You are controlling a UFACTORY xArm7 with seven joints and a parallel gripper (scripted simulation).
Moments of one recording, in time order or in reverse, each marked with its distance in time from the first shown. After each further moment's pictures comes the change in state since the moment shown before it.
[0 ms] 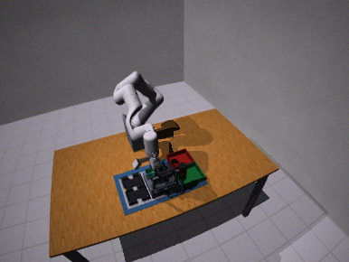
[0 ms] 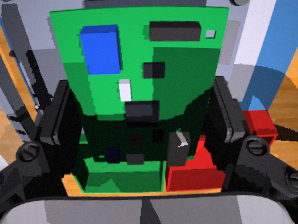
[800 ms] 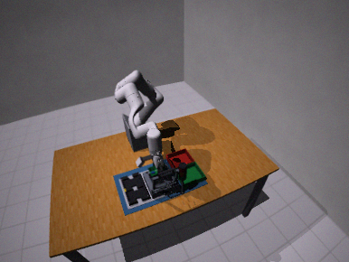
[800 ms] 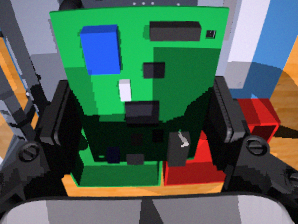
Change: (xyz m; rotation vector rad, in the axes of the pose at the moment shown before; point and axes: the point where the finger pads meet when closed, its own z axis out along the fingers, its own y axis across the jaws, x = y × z) arm -0.022 0.005 -0.002 0.001 0.001 0.001
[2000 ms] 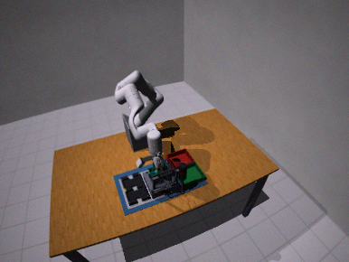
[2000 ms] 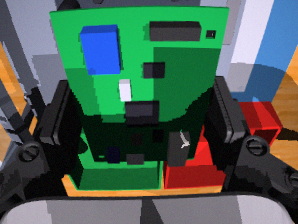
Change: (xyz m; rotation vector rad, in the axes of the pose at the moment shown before) arm 0.000 0.000 0.006 0.000 0.000 0.000
